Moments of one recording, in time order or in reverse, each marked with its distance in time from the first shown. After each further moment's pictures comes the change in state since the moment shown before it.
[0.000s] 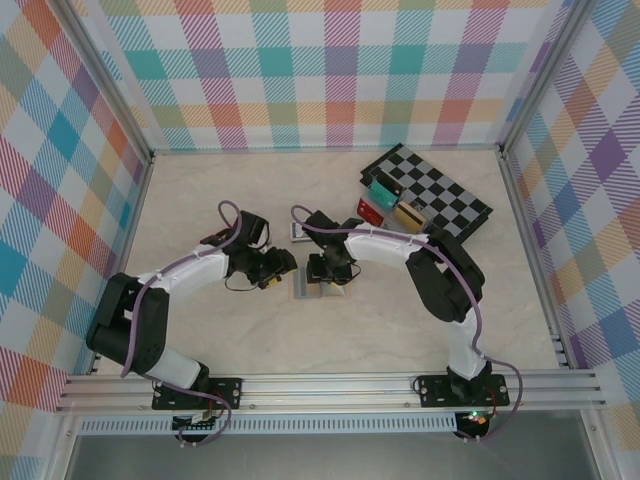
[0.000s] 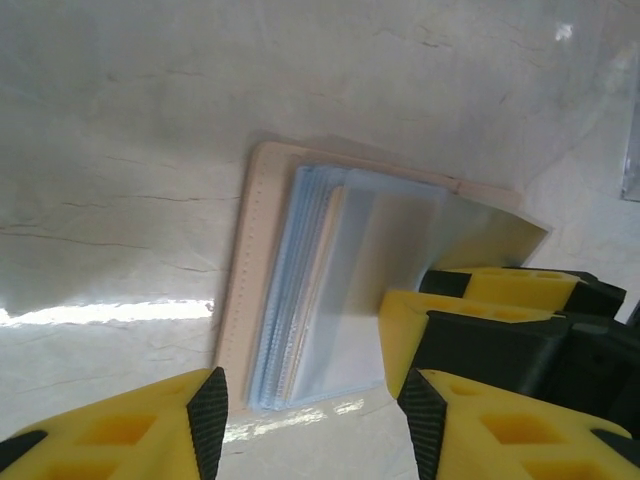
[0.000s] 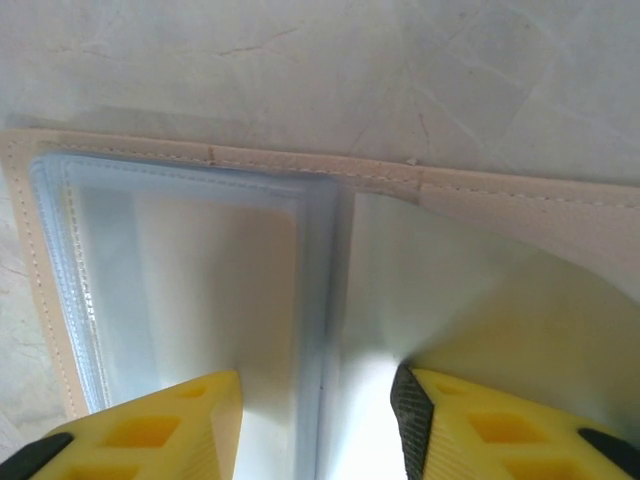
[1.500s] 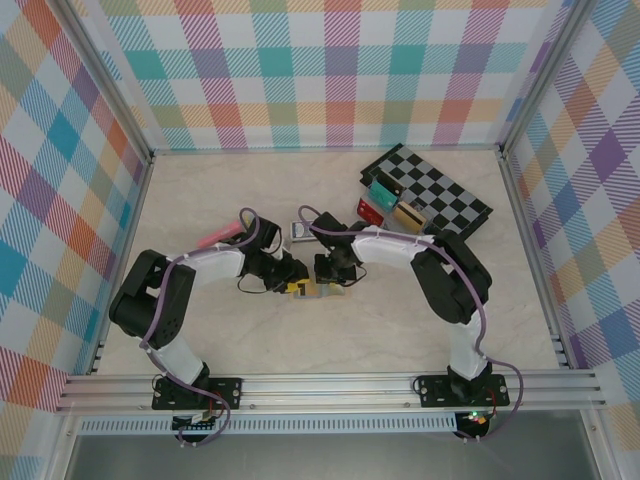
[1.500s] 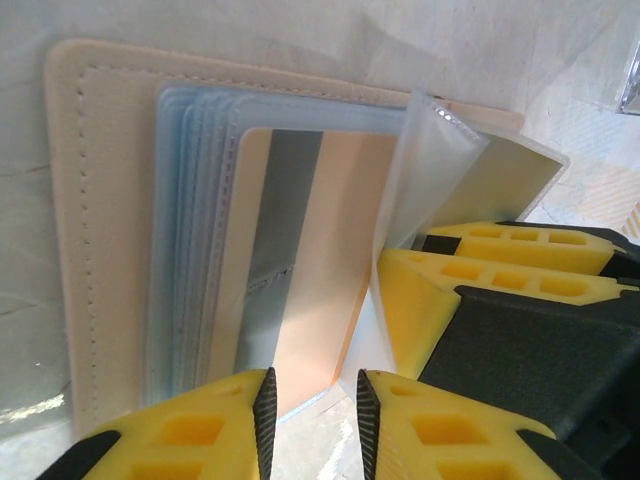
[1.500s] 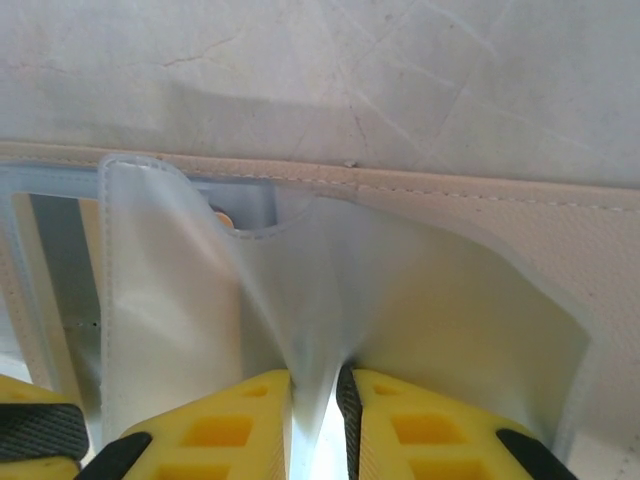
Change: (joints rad) left arm -0.047 0.170 -0.005 0.148 0.204 -0.002; right arm -0.023 -0.047 -0.098 0.097 -0.030 0.015
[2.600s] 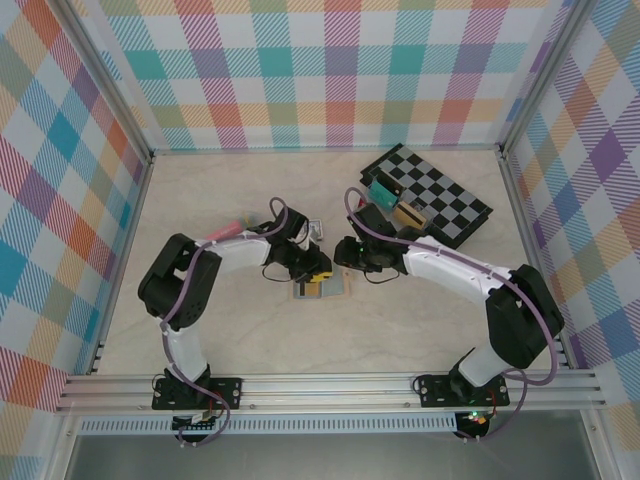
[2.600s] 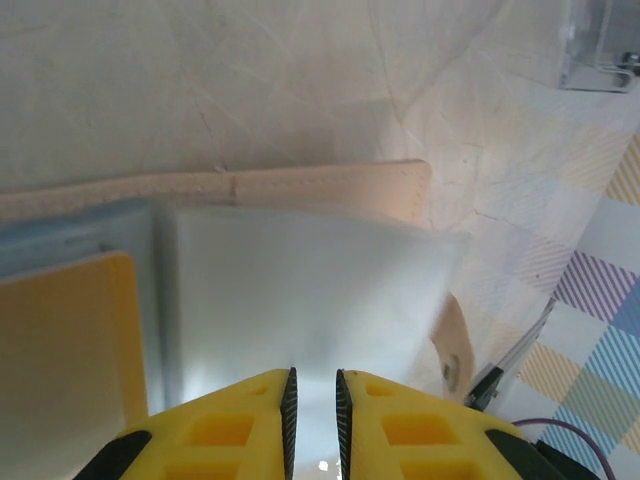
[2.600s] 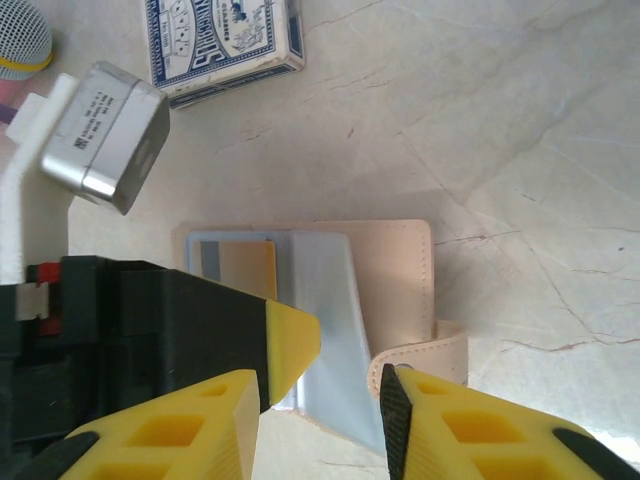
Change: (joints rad) left arm -0.111 0.189 0.218 0.015 0.018 -0.014; right arm -0.076 -0.432 -0.247 0.122 0.097 0.086
